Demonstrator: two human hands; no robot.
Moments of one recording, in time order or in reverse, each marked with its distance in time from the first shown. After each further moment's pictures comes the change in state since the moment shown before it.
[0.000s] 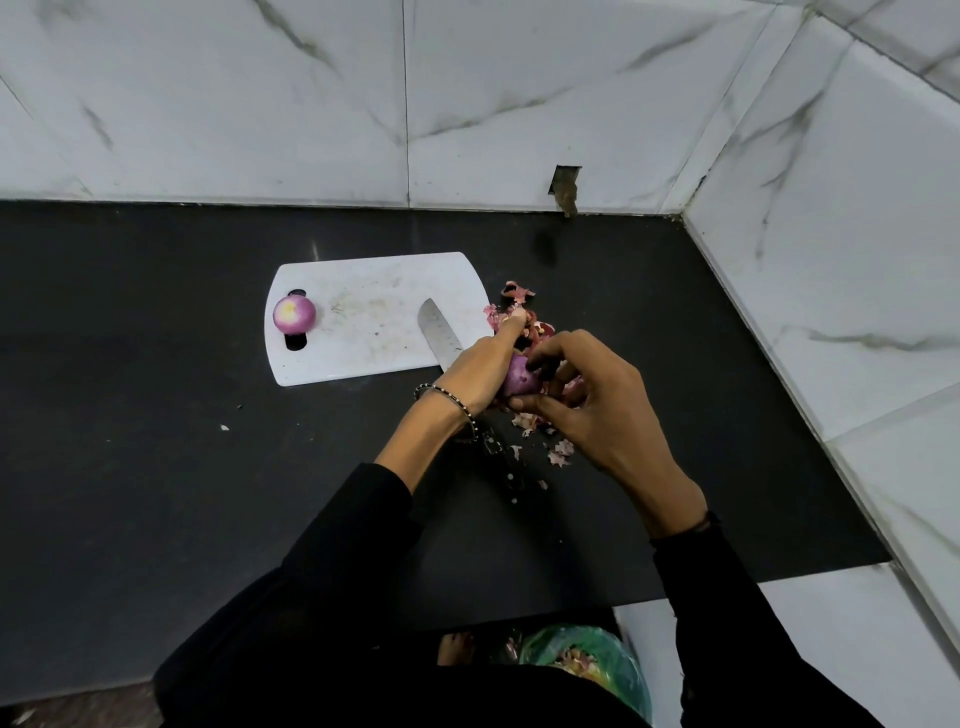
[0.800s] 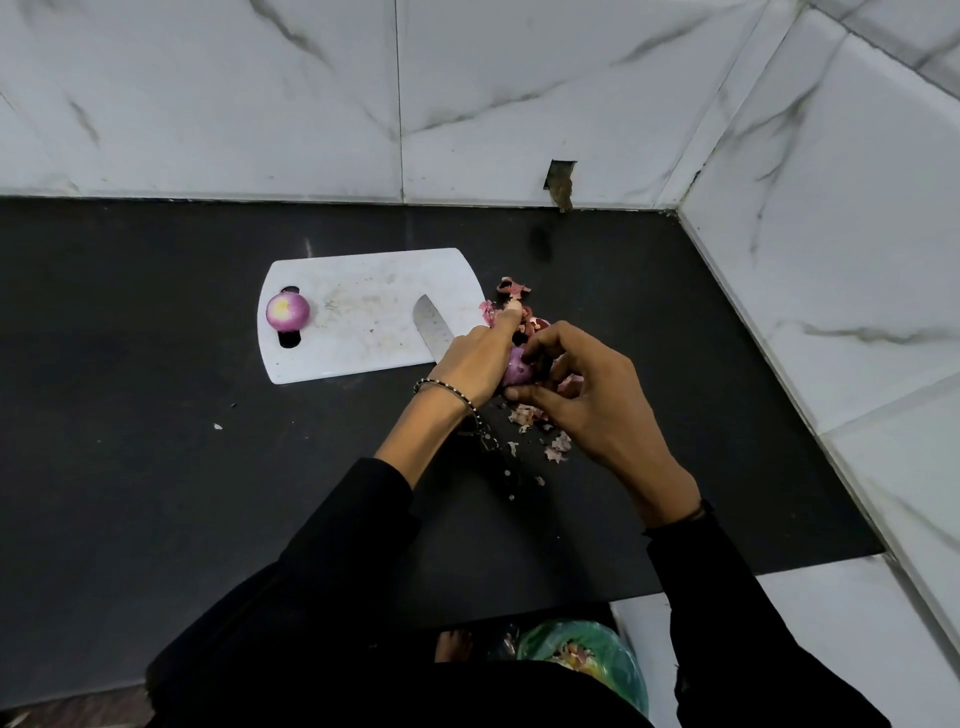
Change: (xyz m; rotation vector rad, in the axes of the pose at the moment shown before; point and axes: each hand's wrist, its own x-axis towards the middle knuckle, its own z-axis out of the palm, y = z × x) left_hand -0.009 0.011 -0.001 0.225 0.099 0.060; right_hand 0.003 -0.002 0.001 0.106 -0.015 0.116
